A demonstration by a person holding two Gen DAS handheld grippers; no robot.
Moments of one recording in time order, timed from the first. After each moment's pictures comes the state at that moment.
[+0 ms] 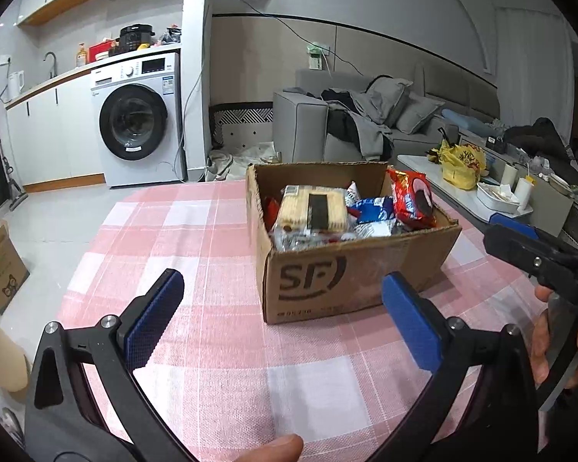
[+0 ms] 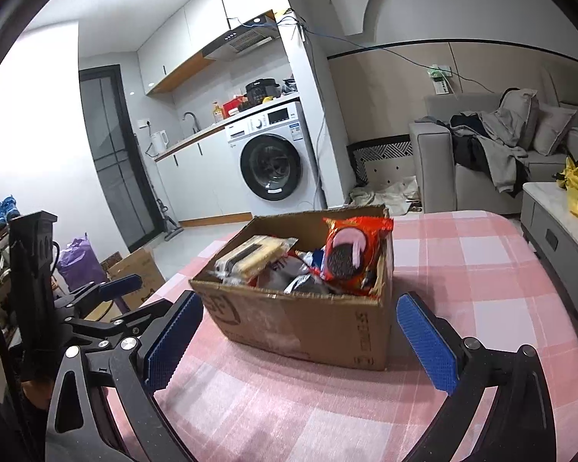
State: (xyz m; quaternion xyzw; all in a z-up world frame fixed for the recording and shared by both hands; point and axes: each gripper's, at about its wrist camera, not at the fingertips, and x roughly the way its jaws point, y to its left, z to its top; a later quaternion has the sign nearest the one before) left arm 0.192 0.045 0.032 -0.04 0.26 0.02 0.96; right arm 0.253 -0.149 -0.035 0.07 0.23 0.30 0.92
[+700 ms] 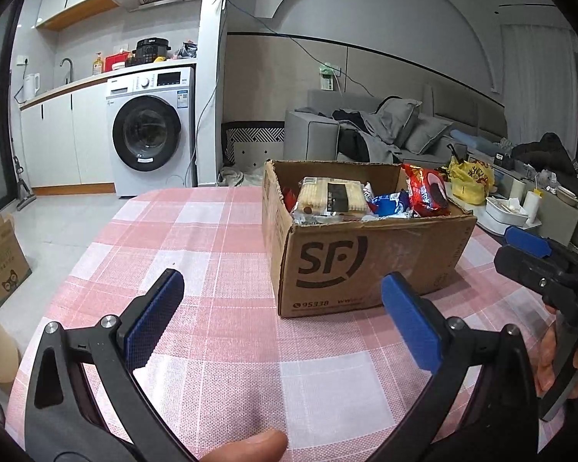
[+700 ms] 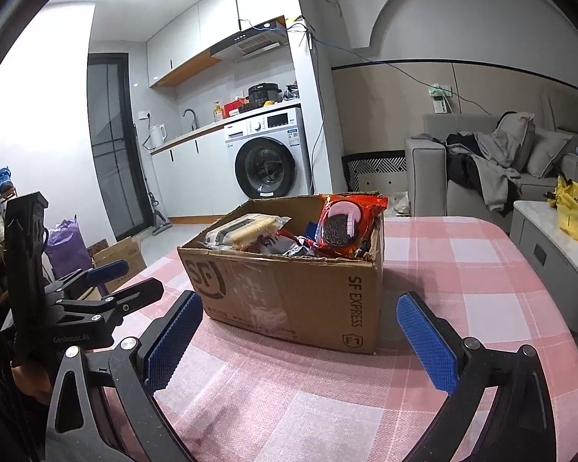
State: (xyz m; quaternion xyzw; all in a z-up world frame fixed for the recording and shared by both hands) left arm 0.191 0.050 -0.001 -0.04 0.22 0.04 0.97; right arm 0.232 -0.142 -0.066 0.03 0.20 0.28 0.94
